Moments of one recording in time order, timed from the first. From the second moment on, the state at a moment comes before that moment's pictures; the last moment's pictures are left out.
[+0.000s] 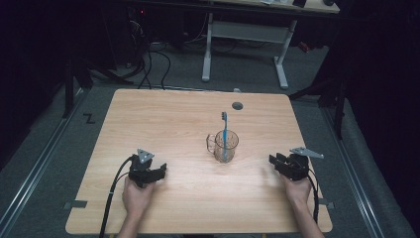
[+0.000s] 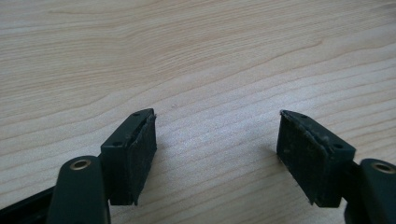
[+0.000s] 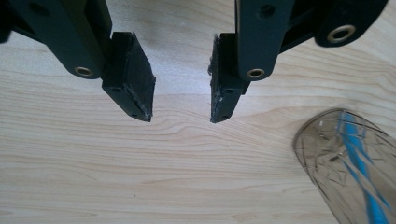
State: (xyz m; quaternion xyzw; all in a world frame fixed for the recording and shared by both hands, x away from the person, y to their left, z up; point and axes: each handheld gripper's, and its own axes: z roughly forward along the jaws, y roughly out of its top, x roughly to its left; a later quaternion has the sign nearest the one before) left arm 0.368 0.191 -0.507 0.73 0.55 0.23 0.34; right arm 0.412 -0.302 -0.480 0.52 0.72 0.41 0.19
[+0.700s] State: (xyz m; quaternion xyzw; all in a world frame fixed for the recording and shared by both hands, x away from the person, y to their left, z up) left arm 0.368 0.191 -0.507 0.73 0.55 0.23 0.34; right arm 0.416 -0.299 -0.491 0.52 0.73 0.37 0.22
